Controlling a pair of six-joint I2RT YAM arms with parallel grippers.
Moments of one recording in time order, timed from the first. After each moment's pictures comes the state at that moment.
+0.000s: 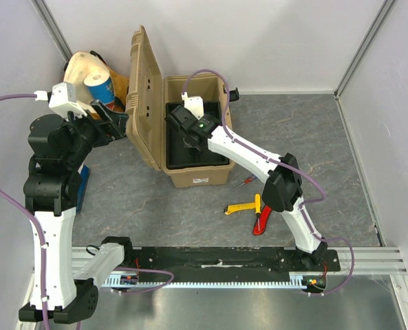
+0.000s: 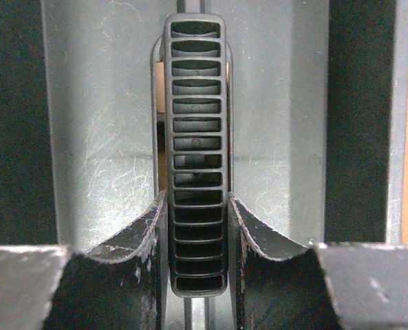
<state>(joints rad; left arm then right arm) -0.04 0.92 1.50 -0.75 0.13 -0.38 0.89 2.22 2.21 -0.95 0.59 0.63</state>
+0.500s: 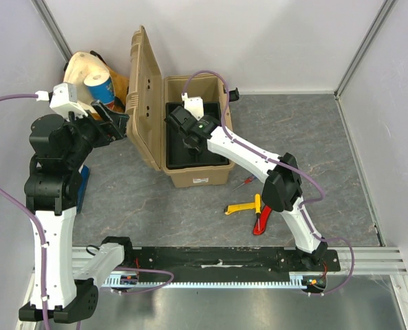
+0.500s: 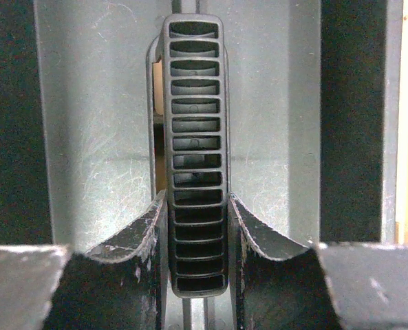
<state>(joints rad) -0.04 0.92 1.49 -0.75 0.13 -0.38 0.89 2.22 2.19 -0.93 0.61 0.64</state>
